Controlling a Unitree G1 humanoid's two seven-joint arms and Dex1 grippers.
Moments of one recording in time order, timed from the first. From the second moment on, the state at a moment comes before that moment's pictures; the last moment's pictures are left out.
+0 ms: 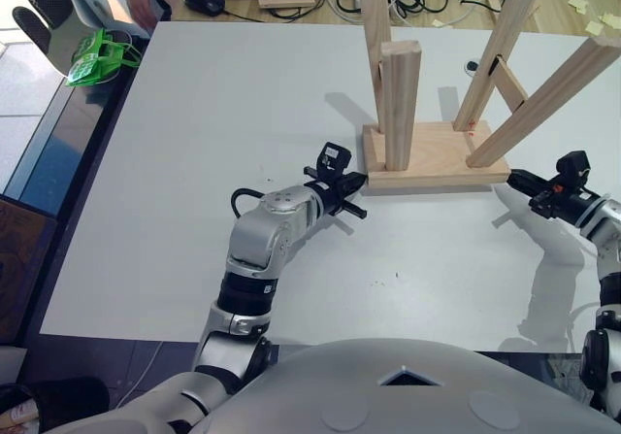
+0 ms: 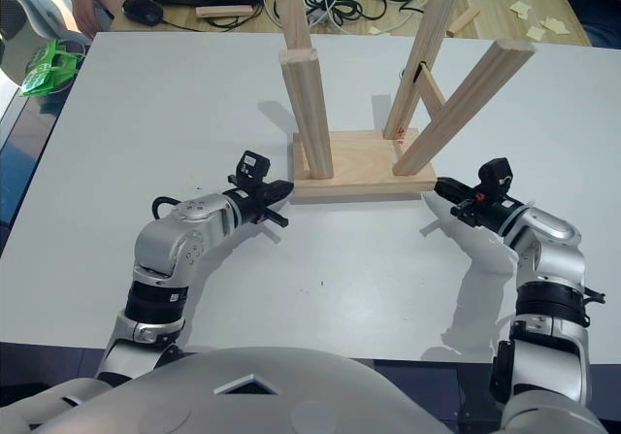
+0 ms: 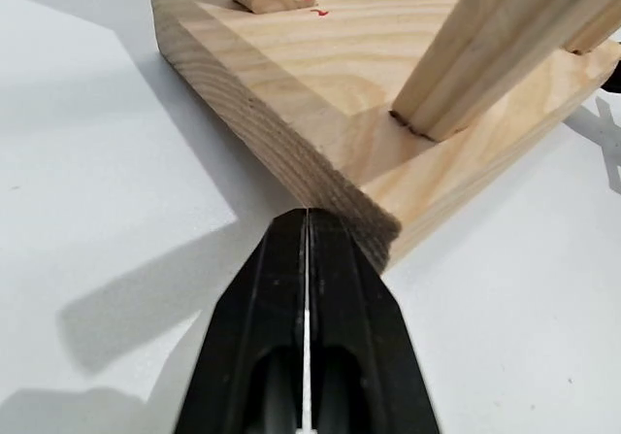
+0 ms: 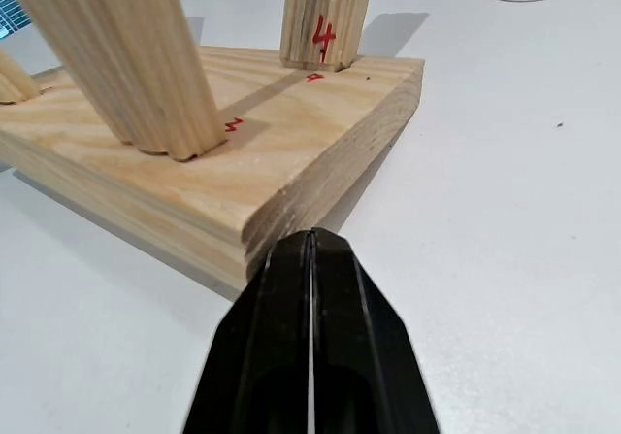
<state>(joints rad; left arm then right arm) -0.17 0.08 -0.21 -0.22 -0.24 0.96 -0.37 -0.14 -0.63 -0.22 0.50 0.34 0.23 1.07</state>
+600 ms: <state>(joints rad) -0.20 0.09 -0.09 -0.24 -0.30 0.95 -0.38 -0.12 -0.64 -0.25 0.31 0.41 0.38 1.07</state>
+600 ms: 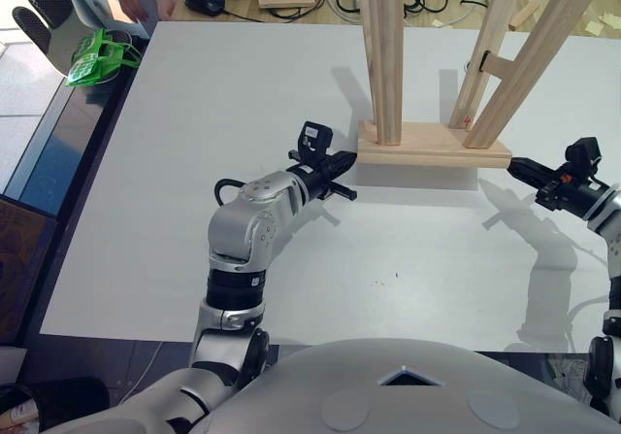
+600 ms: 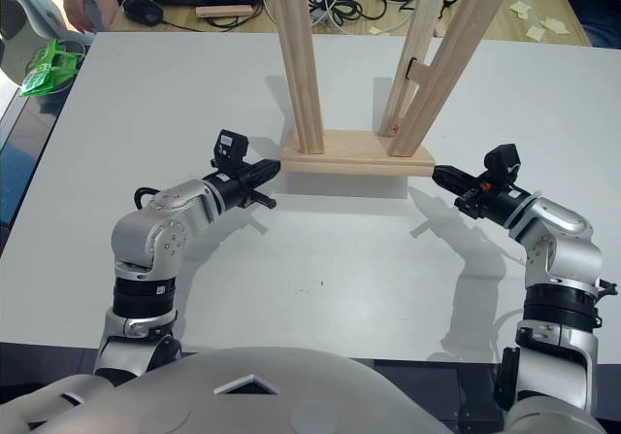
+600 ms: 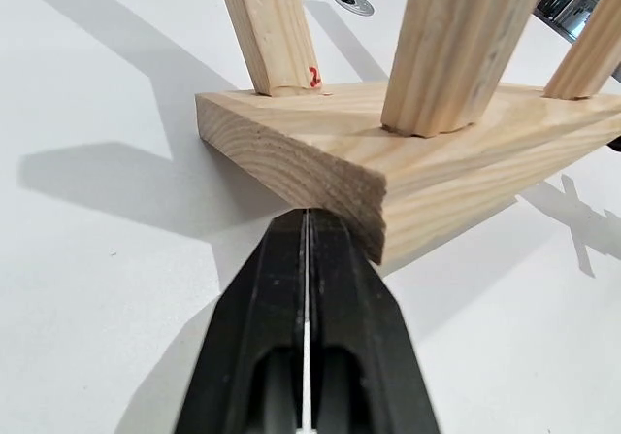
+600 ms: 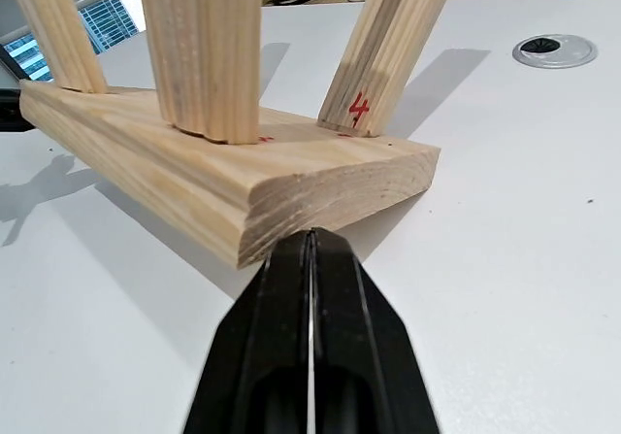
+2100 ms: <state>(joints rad) -0.24 0.06 0.02 -0.26 -0.37 0.94 -0.37 -0.12 -0.61 -0.30 0.19 0.53 0.53 1.04</state>
